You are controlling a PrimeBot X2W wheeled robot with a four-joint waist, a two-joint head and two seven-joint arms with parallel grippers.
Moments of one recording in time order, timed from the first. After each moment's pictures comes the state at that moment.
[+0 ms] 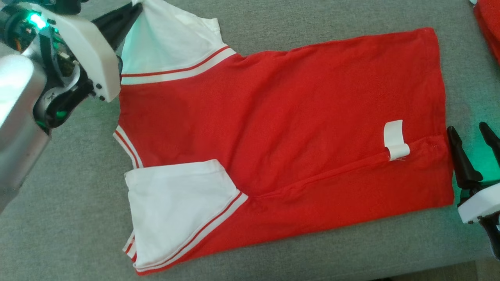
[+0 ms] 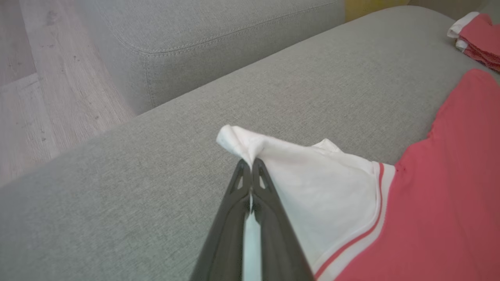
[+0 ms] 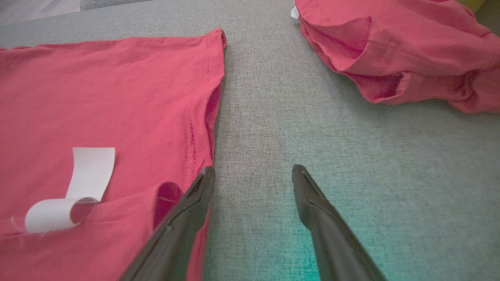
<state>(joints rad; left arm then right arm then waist) -1.06 0.63 -0.89 0.32 -0.92 -0.13 0.40 -0.04 -0.42 -0.01 0.06 0.45 0.13 0.08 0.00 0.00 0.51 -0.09</state>
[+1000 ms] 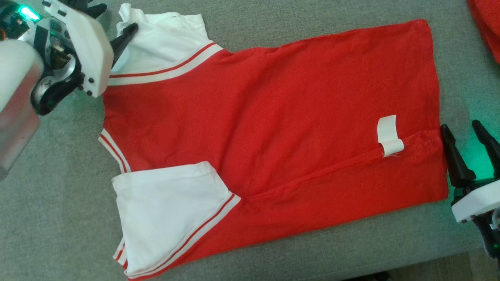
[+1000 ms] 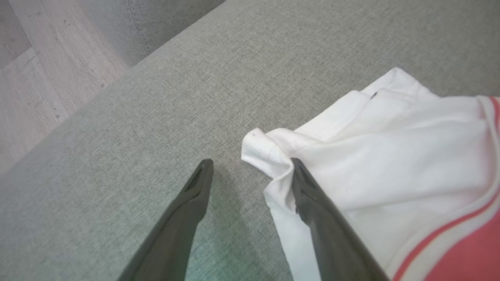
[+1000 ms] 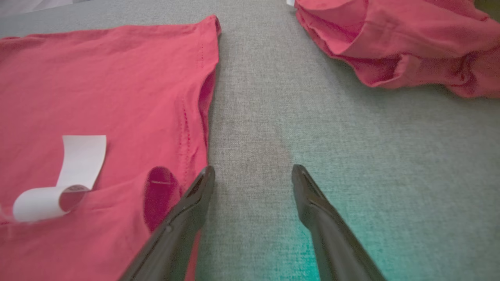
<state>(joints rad) -1.23 0.62 -1.12 0.52 -0.90 -0.13 0.46 -0.05 -0.41 0.02 0.06 0.45 0.13 0.06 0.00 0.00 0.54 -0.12</state>
